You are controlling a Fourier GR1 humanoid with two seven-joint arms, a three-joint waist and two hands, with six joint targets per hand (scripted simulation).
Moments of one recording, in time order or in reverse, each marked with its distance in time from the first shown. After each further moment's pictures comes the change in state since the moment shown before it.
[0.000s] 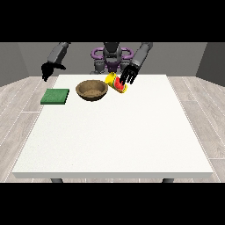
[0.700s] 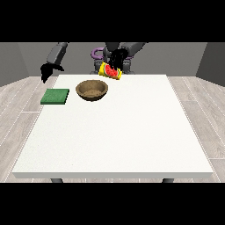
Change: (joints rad) left arm -0.167 -0.126 -0.205 -0.080 -0.344 -0.392 0.275; right arm 0.080 -0.064 -0.061 0.149 -0.014 0.001 -0.068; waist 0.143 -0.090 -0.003
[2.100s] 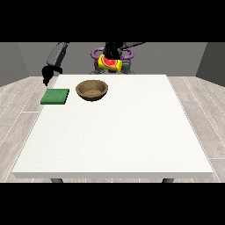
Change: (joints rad) left arm -0.073 0.007 -0.089 -0.180 -0.279 -0.337 -0.097; right arm -0.002 -0.014 0.005 0.020 -0.027 0.021 0.032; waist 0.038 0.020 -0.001
